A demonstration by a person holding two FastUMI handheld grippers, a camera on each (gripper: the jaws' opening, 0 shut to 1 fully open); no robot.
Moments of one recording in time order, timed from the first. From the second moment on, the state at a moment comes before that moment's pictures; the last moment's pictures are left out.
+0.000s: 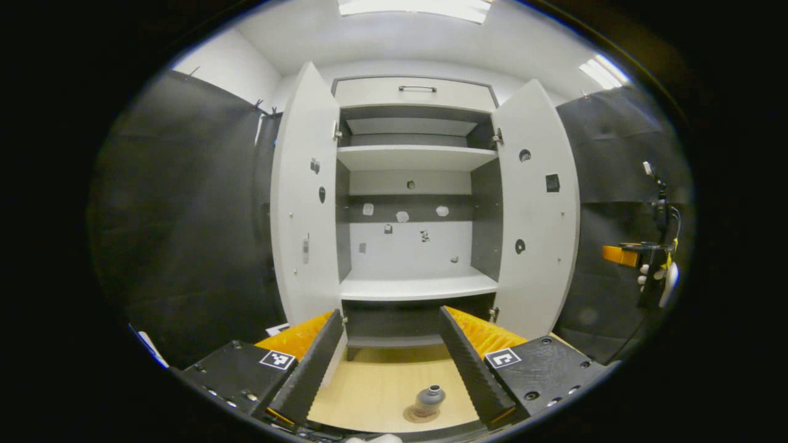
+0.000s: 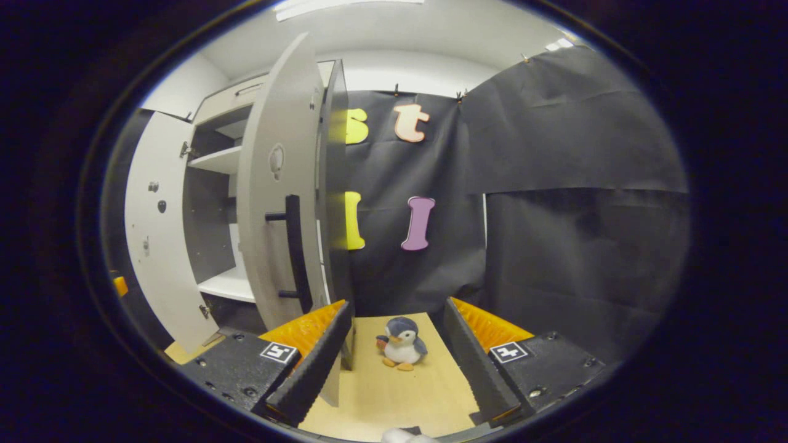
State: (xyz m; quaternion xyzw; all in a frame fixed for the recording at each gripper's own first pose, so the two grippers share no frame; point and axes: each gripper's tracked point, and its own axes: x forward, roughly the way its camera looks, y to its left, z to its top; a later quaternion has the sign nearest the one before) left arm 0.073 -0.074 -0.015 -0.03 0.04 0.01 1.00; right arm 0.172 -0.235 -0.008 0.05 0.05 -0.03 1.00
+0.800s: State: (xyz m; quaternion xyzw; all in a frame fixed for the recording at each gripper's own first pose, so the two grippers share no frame) left arm 0.075 -0.088 0.004 -0.01 0.04 0.04 1.00; right arm 0.241 -0.190 0.008 0.05 0.05 0.07 0.99
